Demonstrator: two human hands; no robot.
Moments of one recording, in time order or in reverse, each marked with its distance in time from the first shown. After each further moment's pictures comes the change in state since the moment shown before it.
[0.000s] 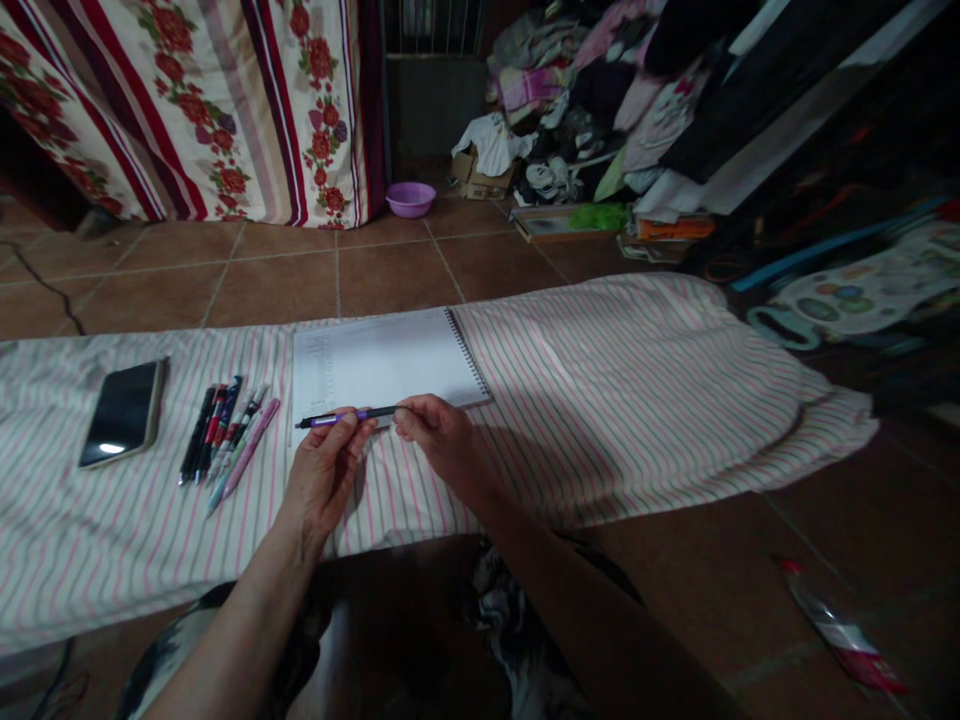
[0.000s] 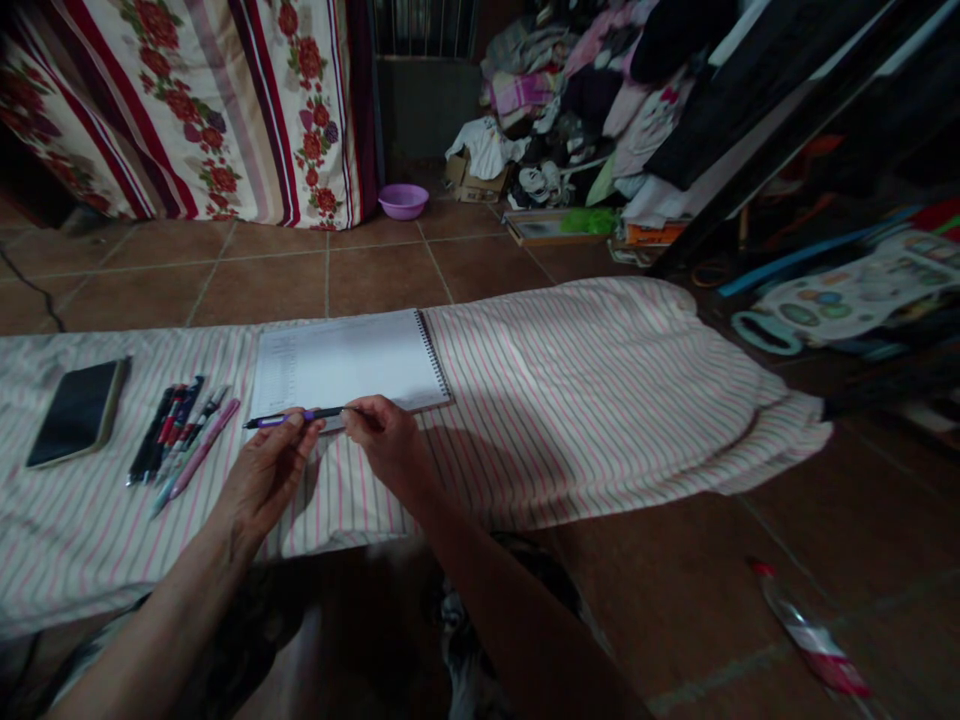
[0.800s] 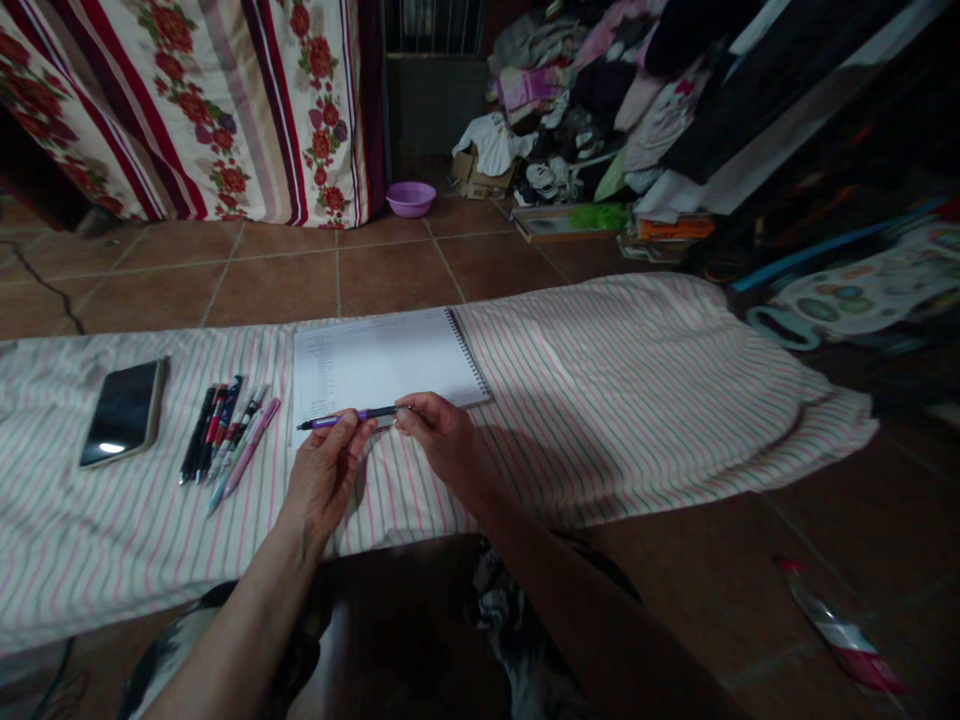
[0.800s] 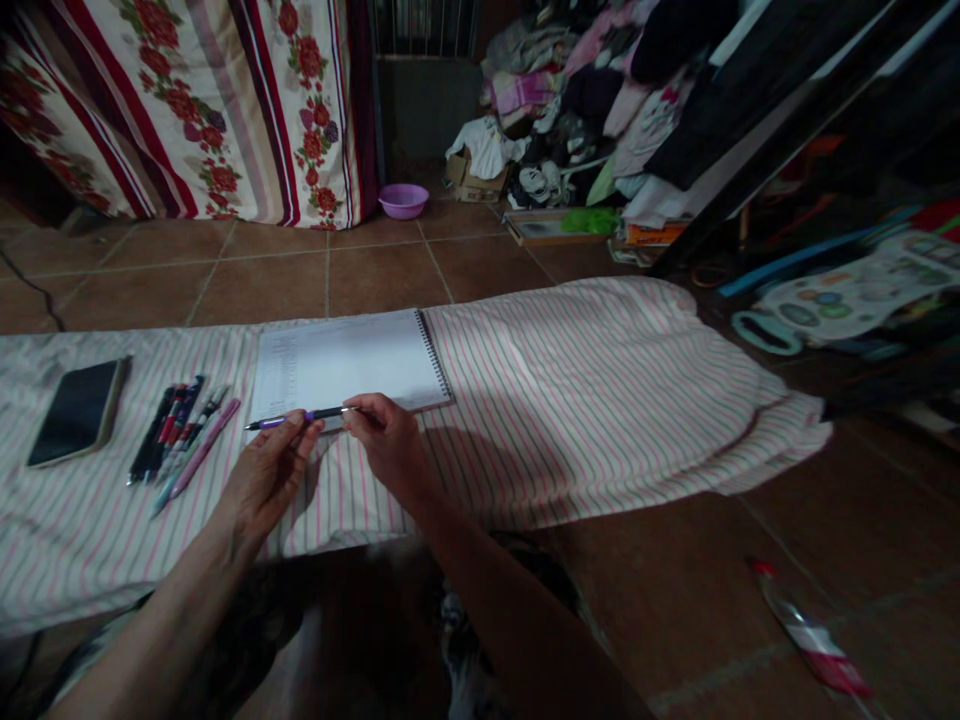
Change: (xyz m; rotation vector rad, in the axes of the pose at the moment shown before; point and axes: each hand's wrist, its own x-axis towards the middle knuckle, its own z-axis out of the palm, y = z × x) left_hand -0.001 0.001 0.003 -0.030 0.059 -0.012; right_hand 0.000 -0.001 0.002 0.043 0.046 -0.001
